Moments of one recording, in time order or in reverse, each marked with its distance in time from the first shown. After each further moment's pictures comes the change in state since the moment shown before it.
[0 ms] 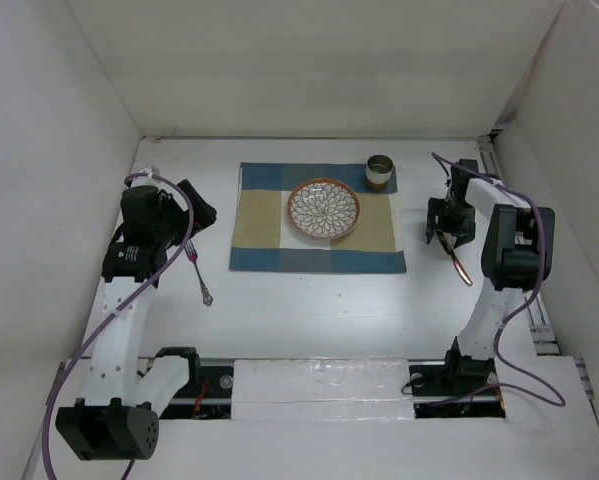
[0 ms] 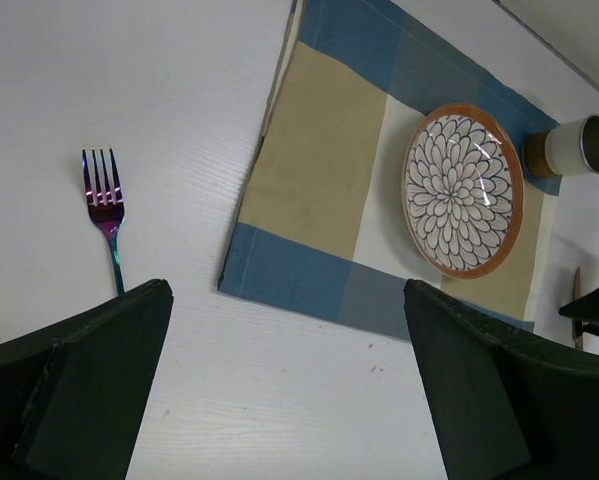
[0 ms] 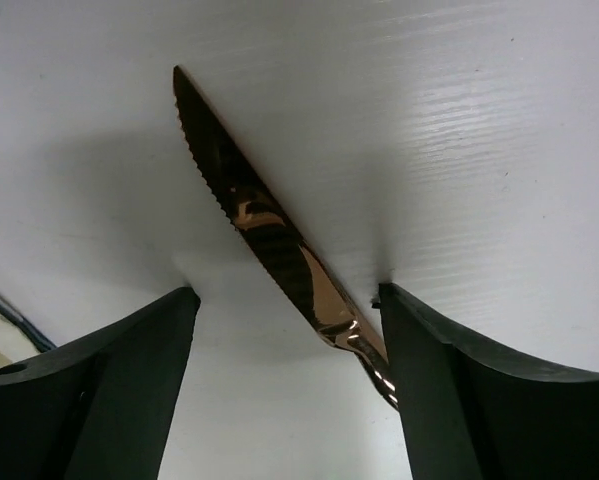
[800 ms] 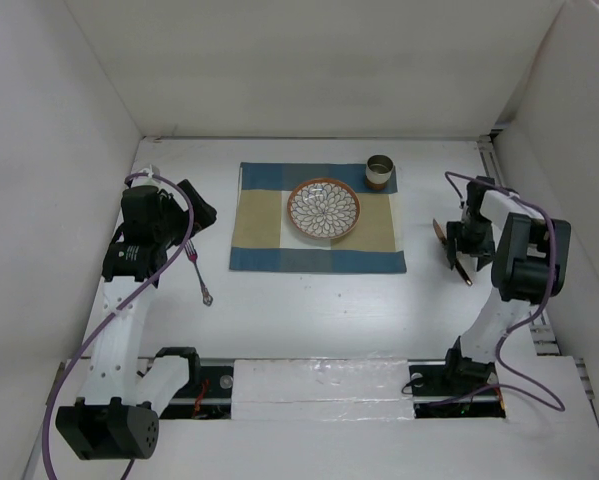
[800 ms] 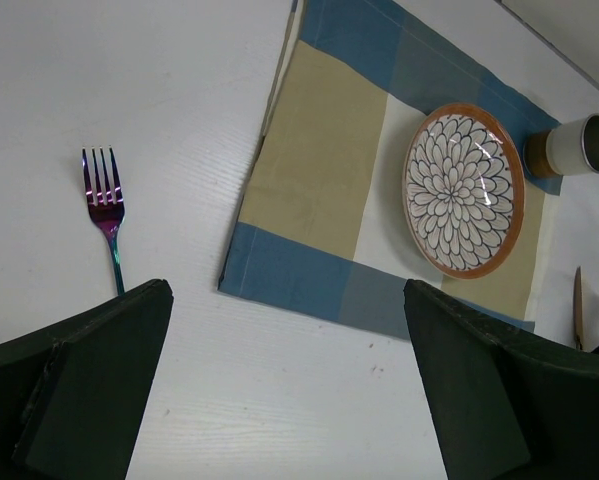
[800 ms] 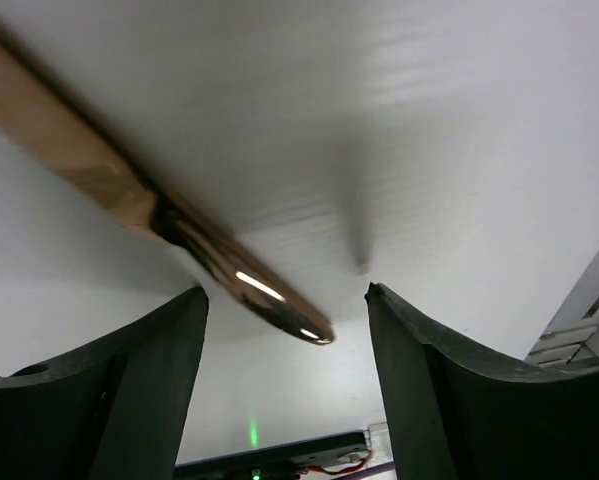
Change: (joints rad) left arm 0.000 0.003 0.000 0.000 0.000 0.000; right arm -0.076 -0.111 -0.164 -0.089 0.134 -0.136
